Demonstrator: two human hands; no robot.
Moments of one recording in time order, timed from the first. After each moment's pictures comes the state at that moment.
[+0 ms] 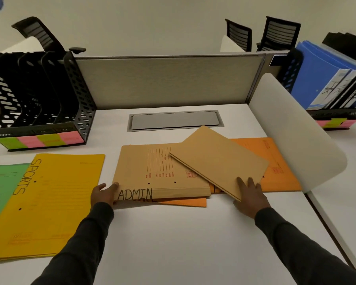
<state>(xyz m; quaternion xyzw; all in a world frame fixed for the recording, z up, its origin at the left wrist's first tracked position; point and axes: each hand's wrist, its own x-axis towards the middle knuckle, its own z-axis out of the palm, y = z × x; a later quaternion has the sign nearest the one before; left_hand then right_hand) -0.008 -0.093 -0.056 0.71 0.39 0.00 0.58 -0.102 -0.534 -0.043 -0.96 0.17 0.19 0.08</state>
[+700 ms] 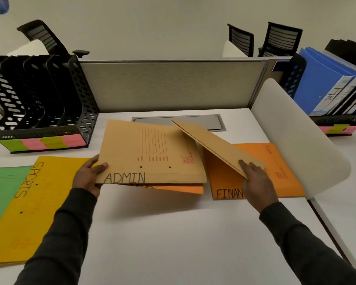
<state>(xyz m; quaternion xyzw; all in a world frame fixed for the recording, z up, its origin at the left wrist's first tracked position) 0.023 -0.067 0.043 0.58 0.25 -0.03 0.78 -0.086 -0.515 0.029 -0.98 0.10 -0.09 0.17</state>
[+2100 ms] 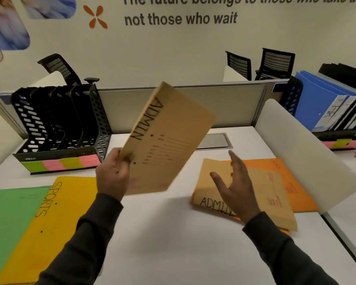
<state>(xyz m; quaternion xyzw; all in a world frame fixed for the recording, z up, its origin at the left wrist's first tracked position) 0.008 -0.093 0.120 0.83 -0.05 0.28 0.48 -0.075 -0.399 0.093 -0.88 0.06 -0.21 0.41</state>
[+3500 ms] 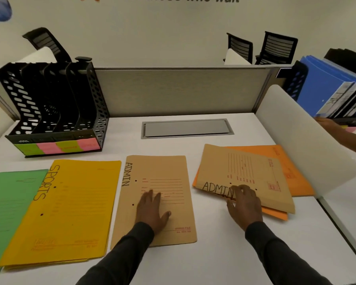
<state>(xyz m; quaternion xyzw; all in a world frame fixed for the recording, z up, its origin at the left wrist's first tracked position) -0.050 -0.125 -0.067 0.98 -0.07 -0.13 0.15 -0.110 -0.427 -0.034 -0.98 0.17 -0.04 0.10</state>
